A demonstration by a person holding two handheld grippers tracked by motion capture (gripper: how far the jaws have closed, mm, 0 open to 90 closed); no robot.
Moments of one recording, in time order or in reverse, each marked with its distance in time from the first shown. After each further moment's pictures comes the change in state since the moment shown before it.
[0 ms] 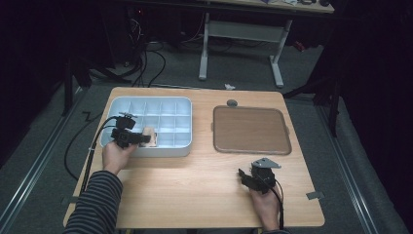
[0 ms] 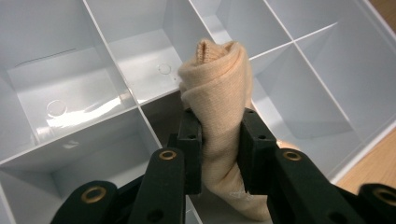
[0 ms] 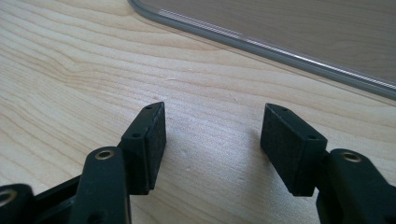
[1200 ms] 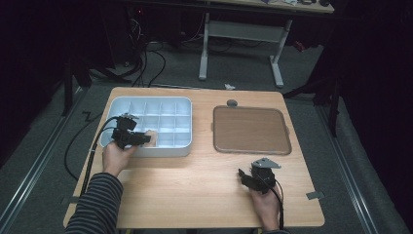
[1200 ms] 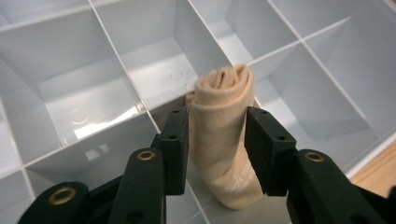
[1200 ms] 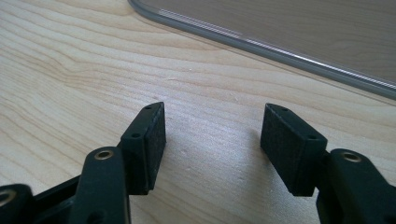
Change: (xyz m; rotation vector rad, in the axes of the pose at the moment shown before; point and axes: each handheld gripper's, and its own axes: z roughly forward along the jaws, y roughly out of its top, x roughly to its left) left arm -0.009 -0.001 -0.007 -0.055 0.081 0.049; right arm 0.000 0.000 0.000 0.000 -0.001 -0.001
